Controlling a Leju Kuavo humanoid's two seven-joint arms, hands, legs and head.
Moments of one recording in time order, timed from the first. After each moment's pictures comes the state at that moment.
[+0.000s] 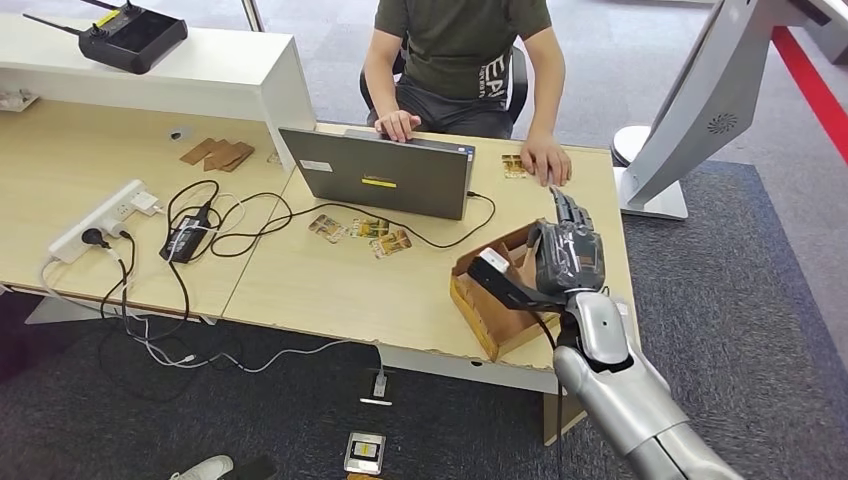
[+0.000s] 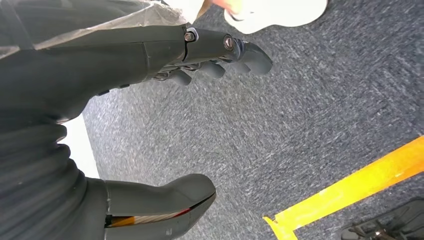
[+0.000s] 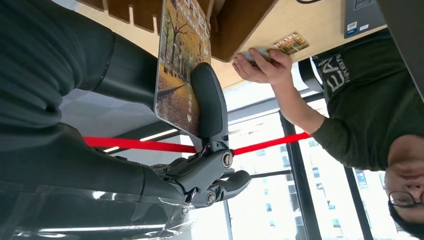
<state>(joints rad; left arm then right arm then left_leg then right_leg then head) -0.22 0.26 -0.78 -0.36 0.13 -0.02 0.13 -0.65 -0.13 0.82 -1.02 1.05 -0.34 0.36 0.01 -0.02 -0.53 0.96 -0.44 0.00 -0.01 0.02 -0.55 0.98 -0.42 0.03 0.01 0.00</state>
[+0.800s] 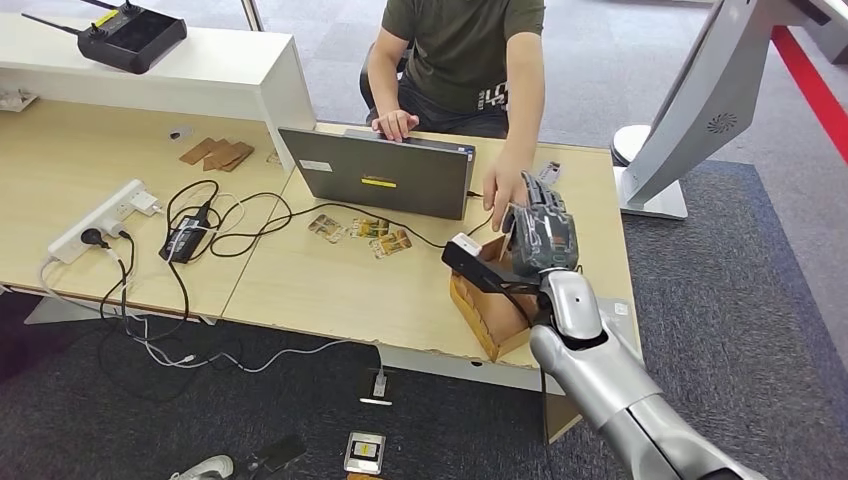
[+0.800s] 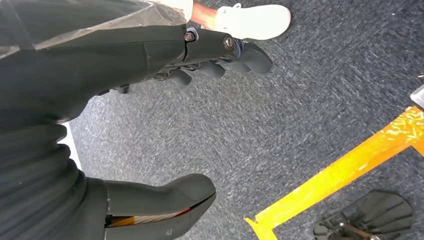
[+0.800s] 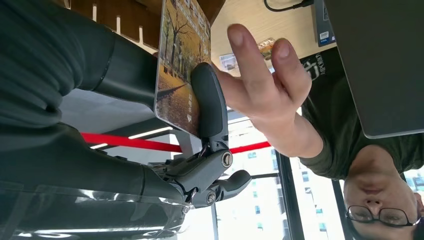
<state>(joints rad) -0.29 0.18 -0.80 -0.36 0.10 0.00 0.18 -0.74 -0.03 0.85 -0.89 1.06 -0.33 0.35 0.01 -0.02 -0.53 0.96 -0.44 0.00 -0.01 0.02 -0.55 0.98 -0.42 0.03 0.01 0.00</state>
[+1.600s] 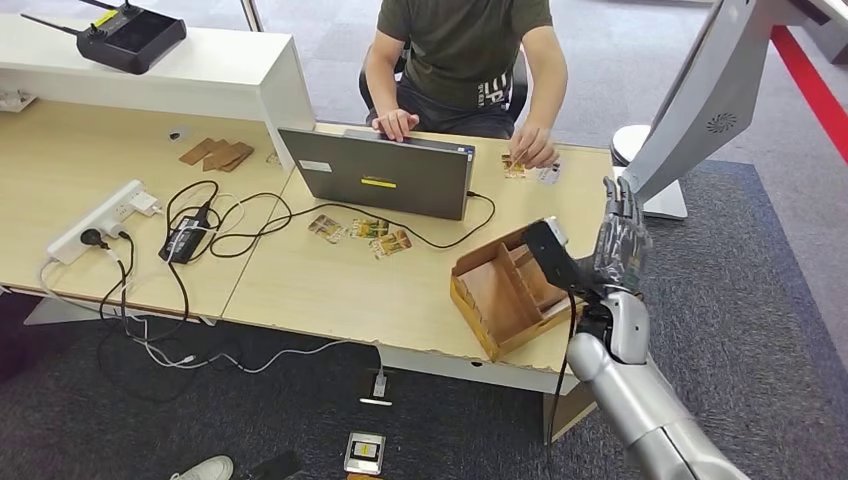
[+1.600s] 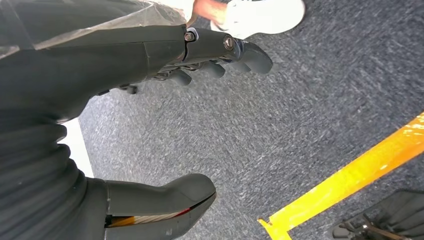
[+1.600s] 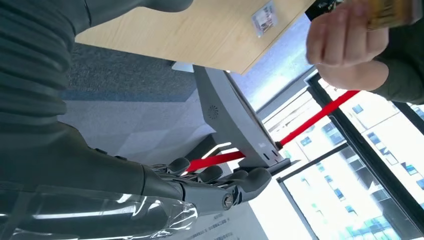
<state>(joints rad) -0.24 0.19 -0.79 -0.35 0.06 0.02 0.17 -0.62 -0.12 0.68 -0.95 0.81 -0.67 0.30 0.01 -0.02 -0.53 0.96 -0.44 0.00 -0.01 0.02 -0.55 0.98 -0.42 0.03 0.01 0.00</state>
